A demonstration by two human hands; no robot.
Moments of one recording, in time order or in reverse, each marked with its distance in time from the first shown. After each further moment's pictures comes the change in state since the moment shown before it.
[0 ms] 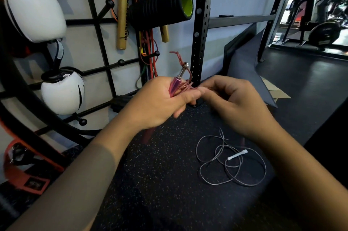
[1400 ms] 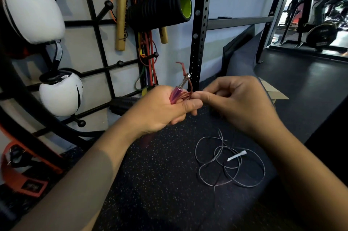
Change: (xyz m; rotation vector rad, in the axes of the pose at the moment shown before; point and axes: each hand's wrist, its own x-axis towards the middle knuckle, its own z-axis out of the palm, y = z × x) left_hand -0.003 -0.006 0.006 -0.208 -0.151 -0.090; right_hand 0.003 -0.005 -0.007 0.032 0.003 0.110
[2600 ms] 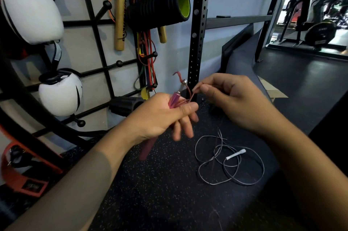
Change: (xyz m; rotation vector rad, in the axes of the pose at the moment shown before) left_hand -0.005 -0.003 0.008 -0.107 -0.033 -0.096; right_hand 0.005 0.004 -0.008 -0.026 -0.129 -0.062
